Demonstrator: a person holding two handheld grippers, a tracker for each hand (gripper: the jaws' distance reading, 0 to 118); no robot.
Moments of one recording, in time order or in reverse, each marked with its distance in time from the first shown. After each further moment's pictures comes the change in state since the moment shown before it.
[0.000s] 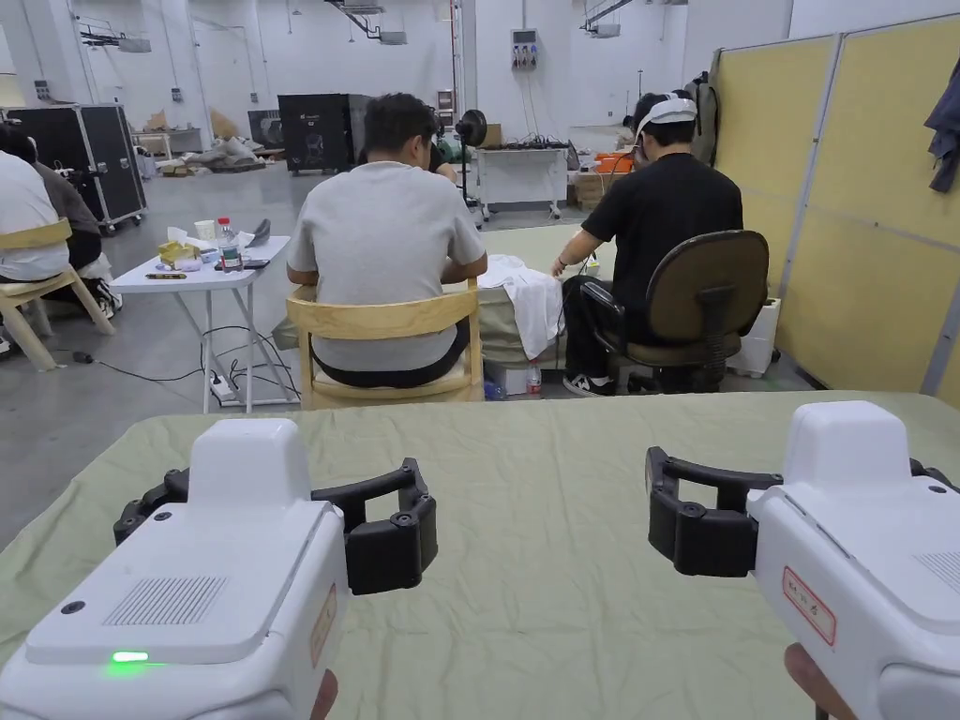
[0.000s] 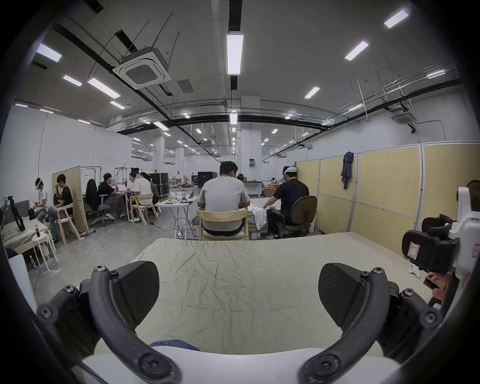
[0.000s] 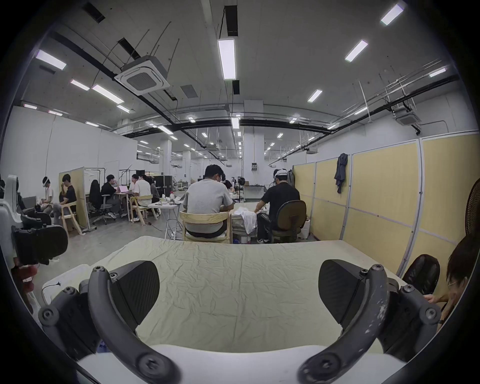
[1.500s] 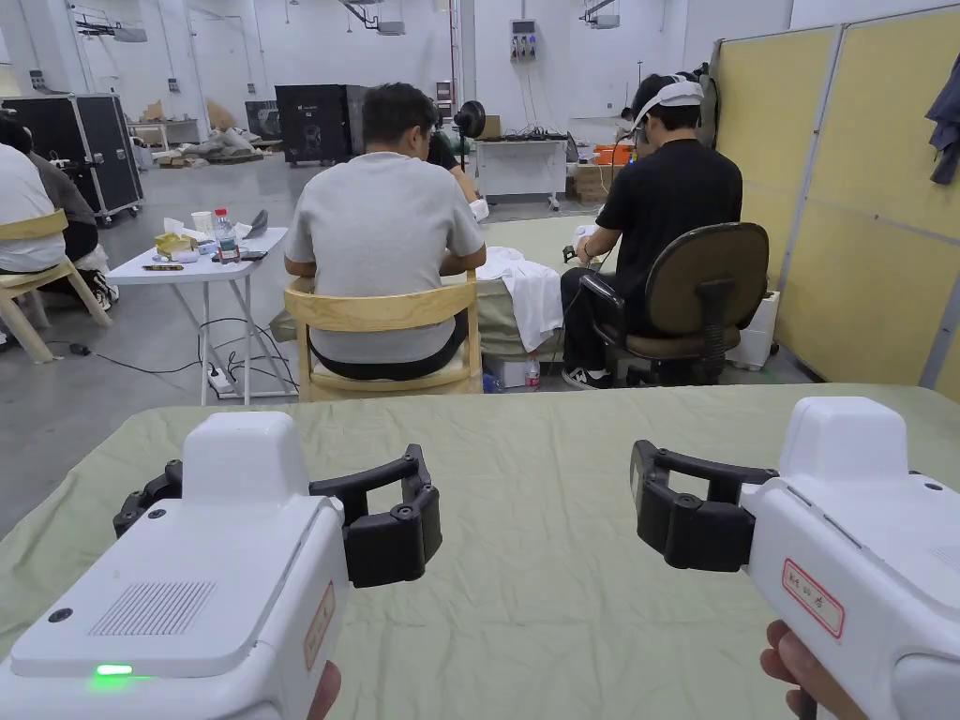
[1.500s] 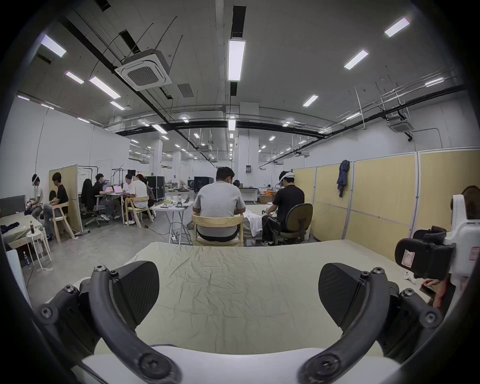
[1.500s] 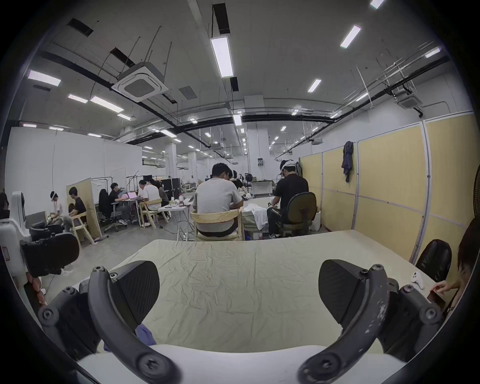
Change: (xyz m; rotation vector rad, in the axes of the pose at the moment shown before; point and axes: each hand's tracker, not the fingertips) left arm 0.000 -0.003 0.001 0.044 -0.033 0.023; right arm 0.000 0.000 -0.001 -0.021 0.063 -0.079
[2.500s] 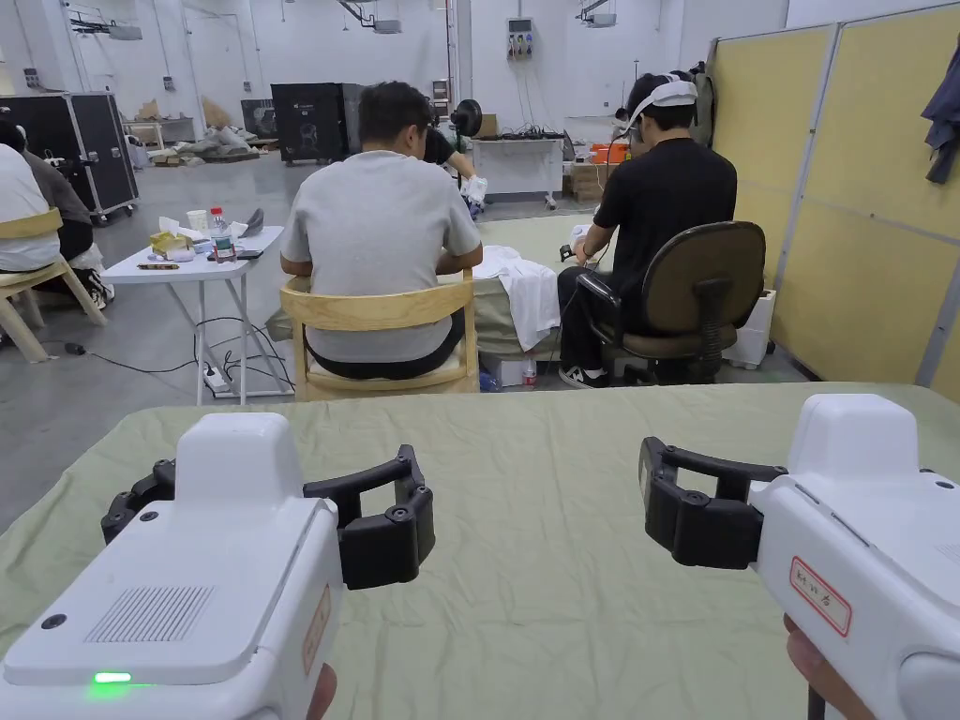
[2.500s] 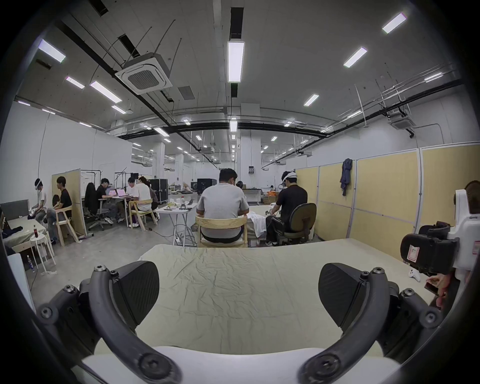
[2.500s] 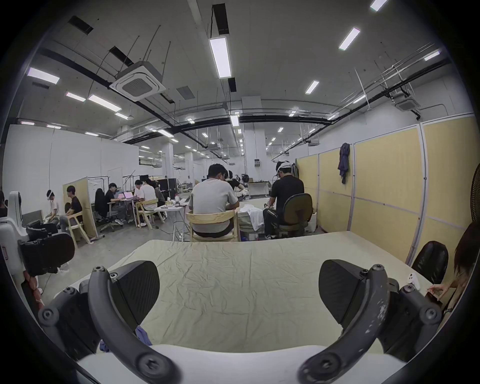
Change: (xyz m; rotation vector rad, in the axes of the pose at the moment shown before) left arm 0.000 0.000 0.000 0.005 0.024 -0.020; right arm 0.003 0.001 0.001 0.005 -0.025 0.008
